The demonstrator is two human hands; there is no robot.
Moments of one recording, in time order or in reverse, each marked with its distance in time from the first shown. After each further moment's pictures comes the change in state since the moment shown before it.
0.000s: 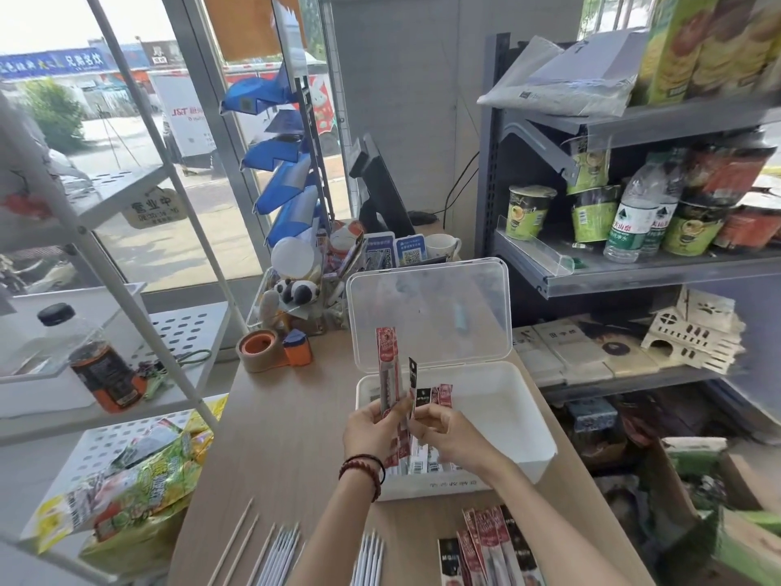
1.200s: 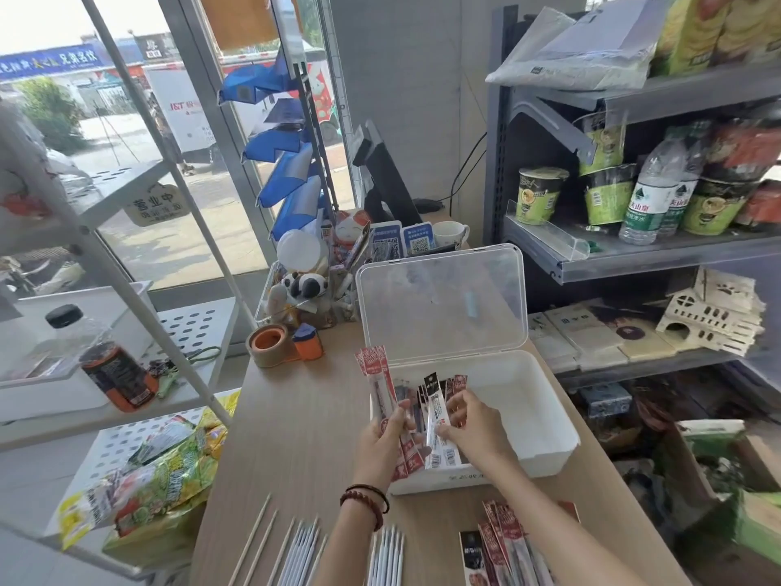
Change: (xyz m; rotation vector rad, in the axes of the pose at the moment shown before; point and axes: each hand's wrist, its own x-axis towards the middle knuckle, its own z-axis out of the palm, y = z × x) left_hand -0.006 -0.023 -0.017 -0.233 -0.157 -0.120; right_hand 0.012 0.017 0.012 -0.383 0.421 0.104
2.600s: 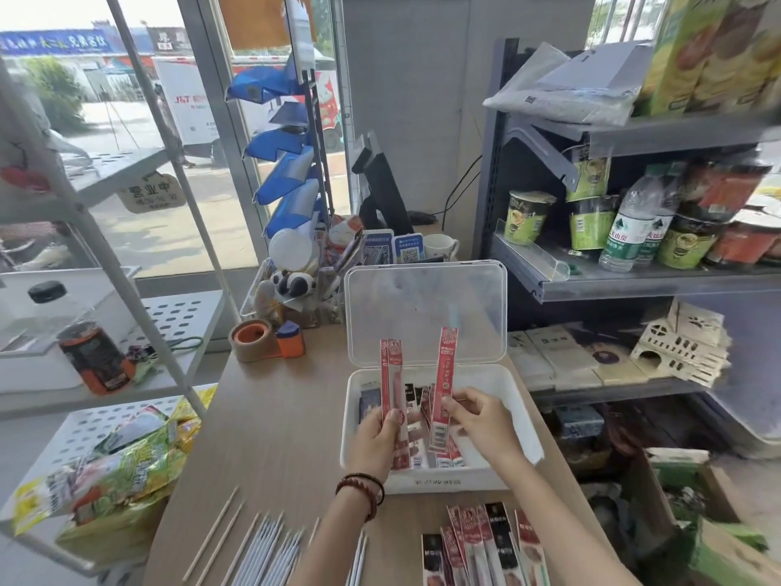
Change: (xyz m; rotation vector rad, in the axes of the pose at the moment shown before) left_hand 0.016 -0.022 0.018 0.329 0.025 0.103; right_hand -0.007 0.007 -0.054 0.339 -0.008 -0.065
